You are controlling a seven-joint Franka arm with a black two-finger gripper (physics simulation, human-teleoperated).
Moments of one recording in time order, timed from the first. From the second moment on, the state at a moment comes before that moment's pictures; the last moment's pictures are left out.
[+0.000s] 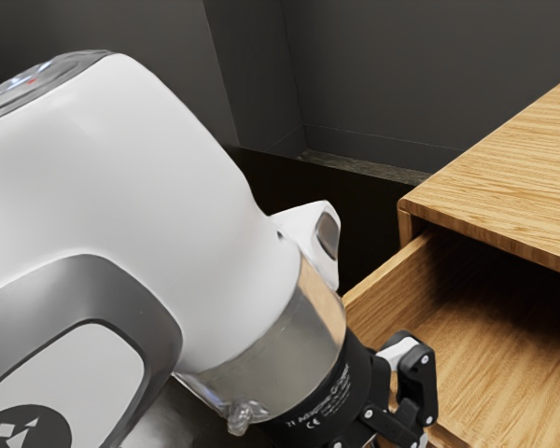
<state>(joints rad) 0.66 -0.83 -0.87 -1.85 -0.81 1.61 -1.45</state>
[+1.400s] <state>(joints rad) 0.43 -0.92 -0.74 -1.99 -0.71 1.61 -1.50</state>
